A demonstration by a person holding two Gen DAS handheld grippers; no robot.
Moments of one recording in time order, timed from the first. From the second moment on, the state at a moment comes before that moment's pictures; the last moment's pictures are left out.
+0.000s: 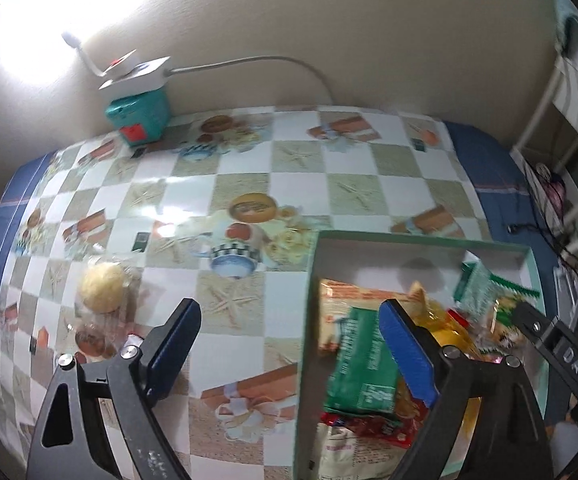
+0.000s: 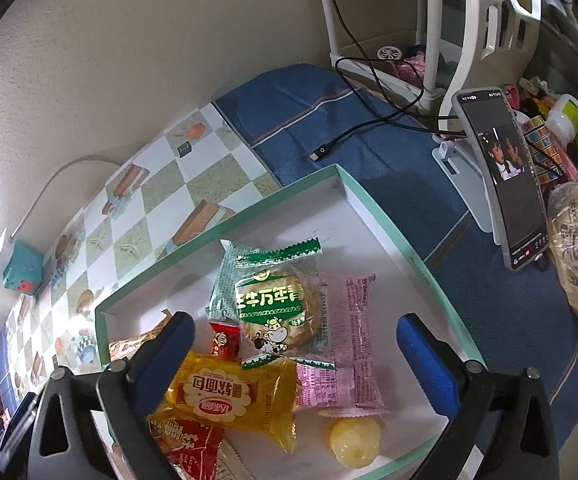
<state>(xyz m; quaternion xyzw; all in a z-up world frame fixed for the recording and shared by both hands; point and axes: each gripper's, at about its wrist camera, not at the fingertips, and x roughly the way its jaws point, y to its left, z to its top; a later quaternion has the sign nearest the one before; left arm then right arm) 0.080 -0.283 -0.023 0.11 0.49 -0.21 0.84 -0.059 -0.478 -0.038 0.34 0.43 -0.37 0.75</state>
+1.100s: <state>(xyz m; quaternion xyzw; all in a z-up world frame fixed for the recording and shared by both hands) 0.198 -0.084 -0.019 -0.05 0.54 -0.05 0.84 0.034 -0.372 -0.013 0.26 0.45 -0.28 0.80</state>
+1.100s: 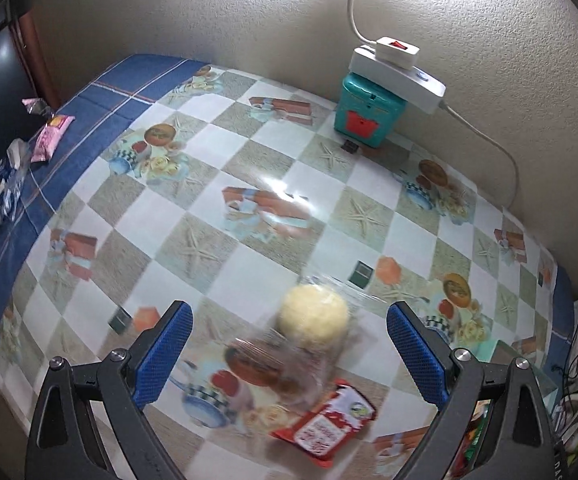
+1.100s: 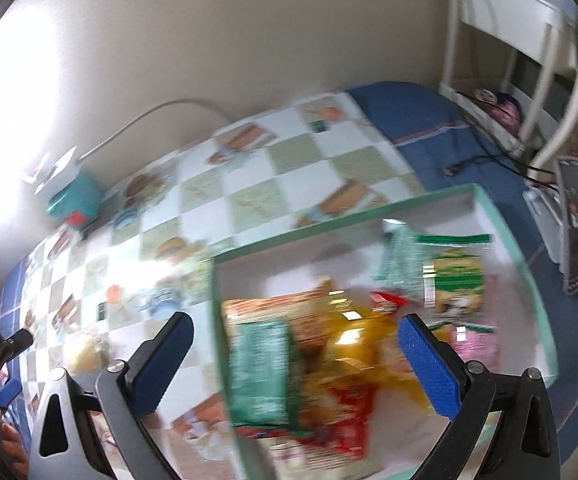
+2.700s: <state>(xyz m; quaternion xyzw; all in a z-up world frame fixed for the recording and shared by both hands) 0.224 -0.044 -0.100 -0.05 0.64 -0.09 0.76 0.127 -0.206 -0.087 0.18 0.59 -0.12 0.77</state>
